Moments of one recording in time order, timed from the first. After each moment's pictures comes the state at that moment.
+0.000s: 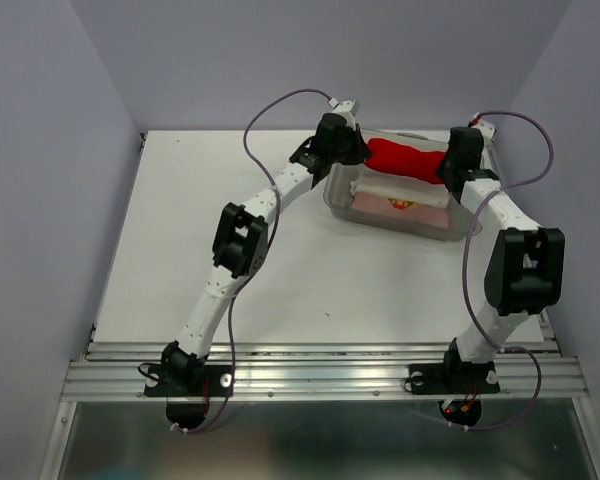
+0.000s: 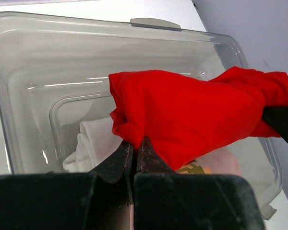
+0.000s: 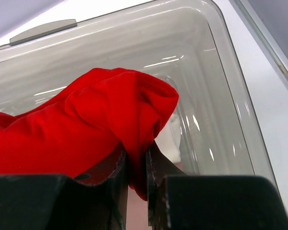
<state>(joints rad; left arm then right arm) -0.61 2.54 2.40 -0.18 0.19 -0.54 0.01 1.72 1.33 -0.18 0.38 0.37</state>
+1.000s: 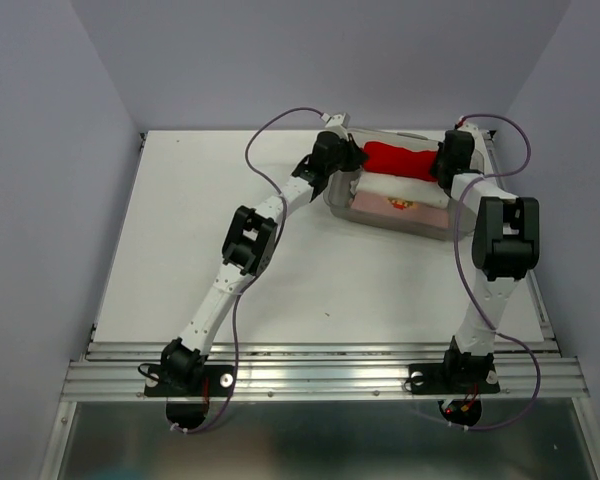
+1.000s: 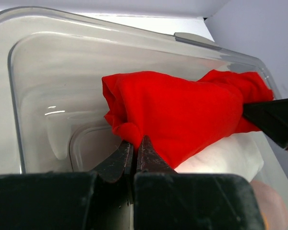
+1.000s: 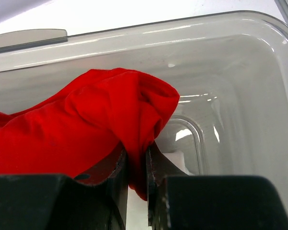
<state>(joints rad) -0.57 2.78 2.46 0.13 0.19 -0.61 -0.04 2.04 1.45 0.07 0.25 0.25</state>
